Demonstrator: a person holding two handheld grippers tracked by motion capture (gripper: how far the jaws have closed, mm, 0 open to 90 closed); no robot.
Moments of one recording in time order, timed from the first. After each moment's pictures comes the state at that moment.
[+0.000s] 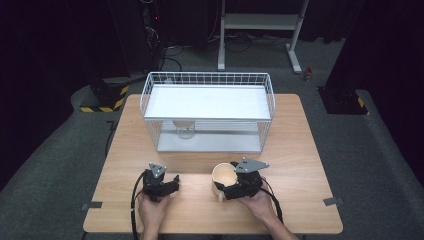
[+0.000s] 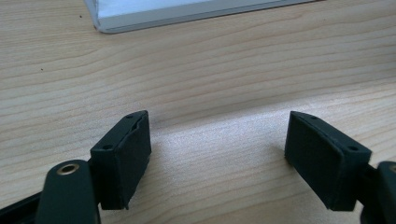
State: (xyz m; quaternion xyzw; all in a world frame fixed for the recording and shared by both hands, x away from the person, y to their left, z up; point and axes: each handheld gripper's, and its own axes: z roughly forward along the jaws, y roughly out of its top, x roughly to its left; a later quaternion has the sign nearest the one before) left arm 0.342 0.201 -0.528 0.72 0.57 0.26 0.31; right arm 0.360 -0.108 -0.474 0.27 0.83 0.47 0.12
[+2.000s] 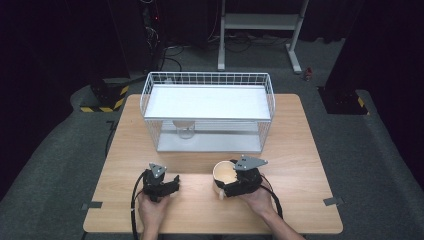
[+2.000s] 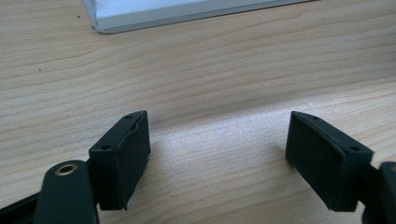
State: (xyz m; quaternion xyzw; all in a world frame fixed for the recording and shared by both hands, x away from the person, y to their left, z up) left arm 0.342 0.200 -0.528 0.72 0.57 0.26 0.32; right arm 0.367 -0.108 -0.470 0.26 0.84 0.46 0.12
